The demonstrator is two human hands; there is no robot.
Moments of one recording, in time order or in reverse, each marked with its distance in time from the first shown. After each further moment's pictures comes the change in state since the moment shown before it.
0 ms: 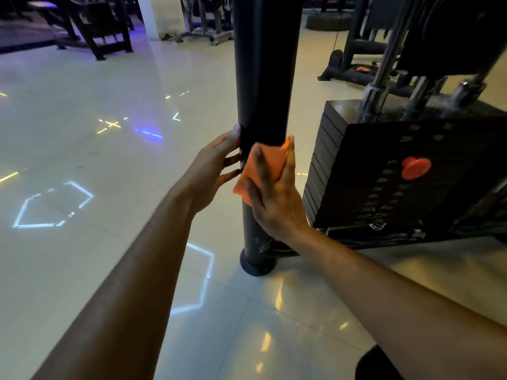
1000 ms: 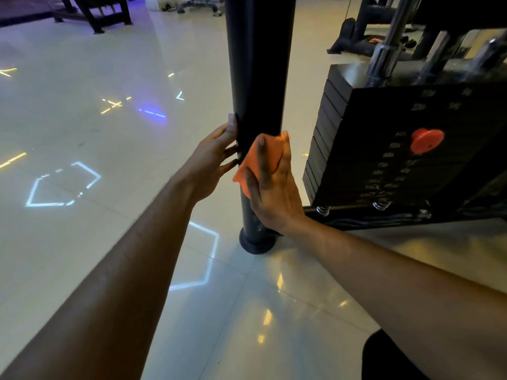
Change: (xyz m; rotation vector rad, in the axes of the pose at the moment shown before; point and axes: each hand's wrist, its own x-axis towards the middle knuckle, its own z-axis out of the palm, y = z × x) left_hand 0.002 -0.043 0.004 0.032 0.002 -0.063; right_hand -0.035 0.022 0.024 0.041 -0.065 0.041
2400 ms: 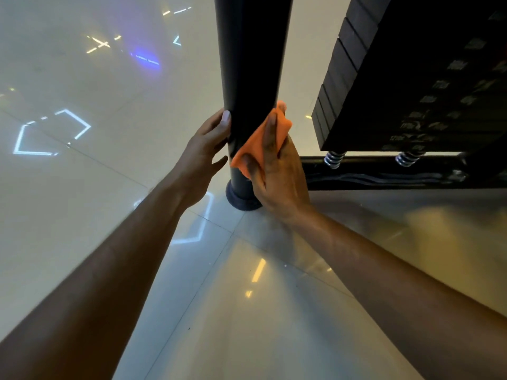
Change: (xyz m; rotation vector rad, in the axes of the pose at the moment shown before) left_hand -0.026 -0.141 0.040 -0.088 0.111 -0.110; right_hand -0.084 0.086 0.068 -0.063 -0.076 -0.044
